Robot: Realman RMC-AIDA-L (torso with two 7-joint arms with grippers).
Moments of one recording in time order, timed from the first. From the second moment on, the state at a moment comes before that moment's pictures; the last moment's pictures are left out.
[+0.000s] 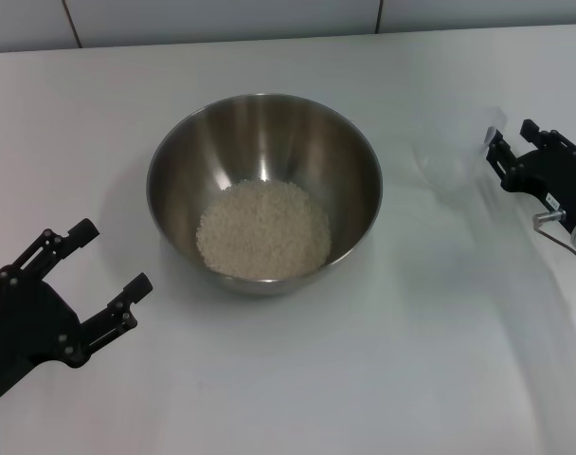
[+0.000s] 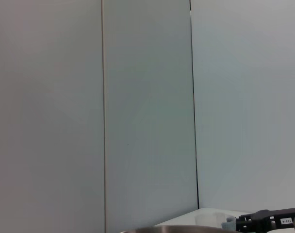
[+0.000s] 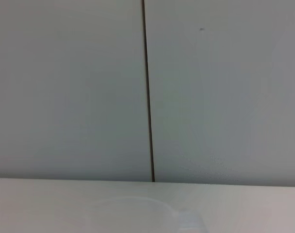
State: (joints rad) left arm -0.22 -2.06 0.60 0.20 1.63 1.75 -0.50; right arm 0.48 2.08 0.87 0.05 -2.47 -0.99 0.32
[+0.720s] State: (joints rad) left arm -0.22 -2.06 0.61 0.20 1.63 1.76 -0.50; right arm 0.43 2.08 0.86 0.05 -2.47 -1.05 0.33
